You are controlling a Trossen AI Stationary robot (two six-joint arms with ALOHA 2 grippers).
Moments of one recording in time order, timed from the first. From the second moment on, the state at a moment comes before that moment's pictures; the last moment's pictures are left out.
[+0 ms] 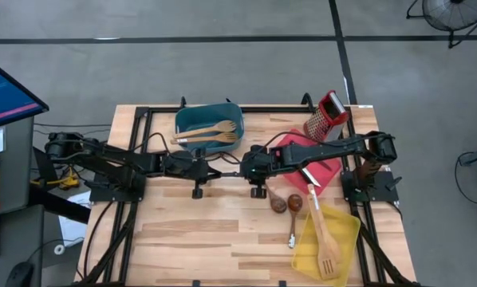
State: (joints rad) left arm 0.01 1.26 0.48 0.27 -0.06 0.15; right arm 0.04 1.78 1.33 -0.59 0.13 -0.01
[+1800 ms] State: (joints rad) left arm 0.01 0.63 0.48 0.25 -0.12 0.09; right arm 0.32 1.01 1.34 -0.24 -0.10 -0.15
